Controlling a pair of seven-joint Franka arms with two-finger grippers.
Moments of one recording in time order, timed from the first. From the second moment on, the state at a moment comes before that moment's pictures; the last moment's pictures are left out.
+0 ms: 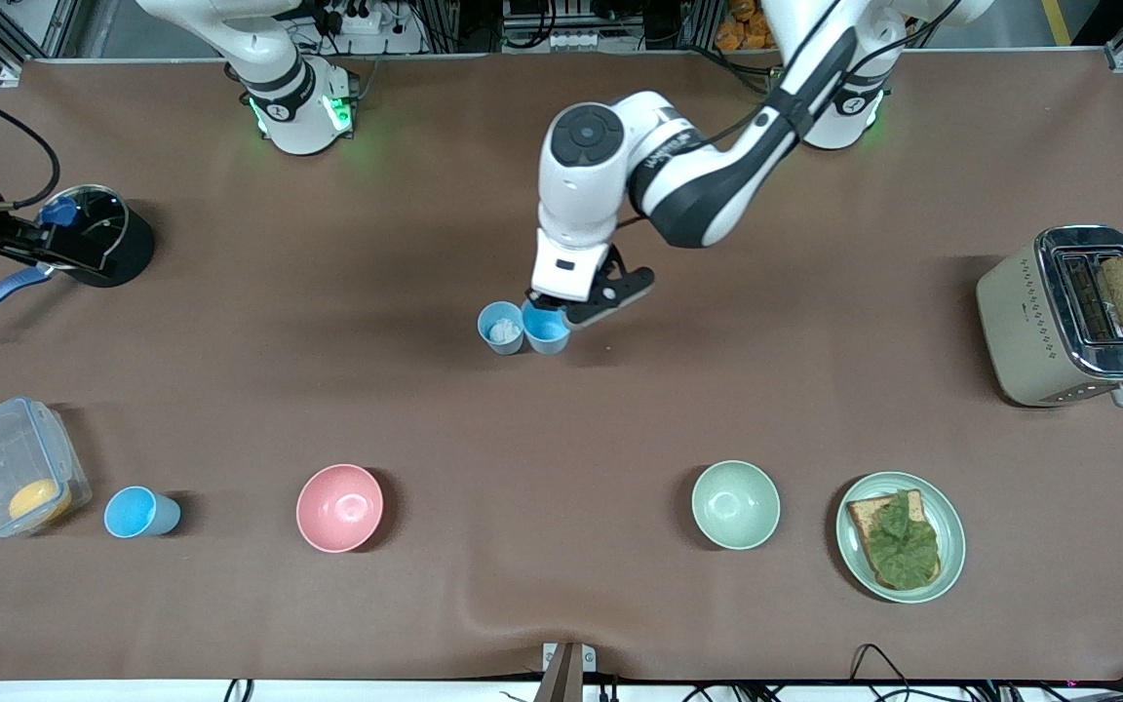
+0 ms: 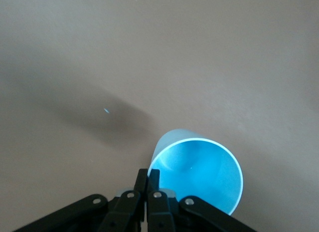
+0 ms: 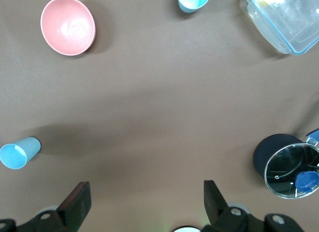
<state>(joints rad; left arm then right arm) -0.55 0.54 -0.37 -1.53 0.21 2.15 -1.53 0.07 0.05 -0.12 -1.54 0.05 1.48 0.15</state>
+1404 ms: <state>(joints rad) -0.67 0.66 -0.34 -1.48 0.25 2.25 -1.65 0.05 0.05 -0.13 -1.53 0.04 1.52 0.11</state>
